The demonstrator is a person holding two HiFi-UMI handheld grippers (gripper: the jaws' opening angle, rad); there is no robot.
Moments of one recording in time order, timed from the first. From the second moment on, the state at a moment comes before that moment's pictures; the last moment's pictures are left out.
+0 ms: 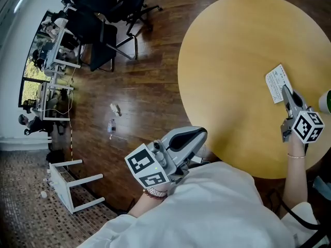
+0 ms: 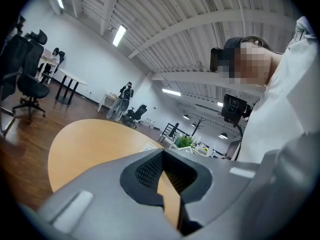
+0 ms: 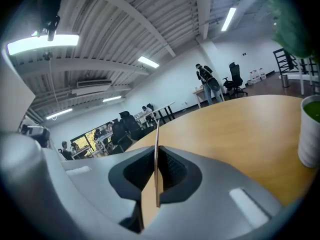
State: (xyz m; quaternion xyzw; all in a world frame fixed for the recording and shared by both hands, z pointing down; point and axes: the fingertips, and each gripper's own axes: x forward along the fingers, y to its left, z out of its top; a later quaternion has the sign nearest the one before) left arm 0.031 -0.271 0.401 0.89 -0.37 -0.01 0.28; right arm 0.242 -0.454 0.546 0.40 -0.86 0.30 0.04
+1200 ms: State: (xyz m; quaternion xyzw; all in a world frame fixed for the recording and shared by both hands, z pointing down) left arm -0.076 0.041 0.406 0.97 -0.13 -0.07 0.21; right arm 0.088 0.050 0.382 0.48 -0.86 0.15 -0.03
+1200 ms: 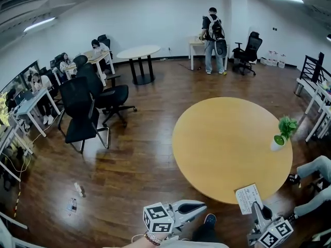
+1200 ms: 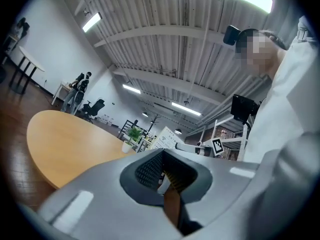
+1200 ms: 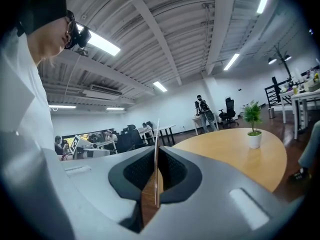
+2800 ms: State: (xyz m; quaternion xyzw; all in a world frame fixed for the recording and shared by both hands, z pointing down) left arm 0.005 0.135 0.387 0.98 -0.07 -0.02 0.18; right arm 0.108 0.151 0.356 0.46 -0.87 0.16 -0.07
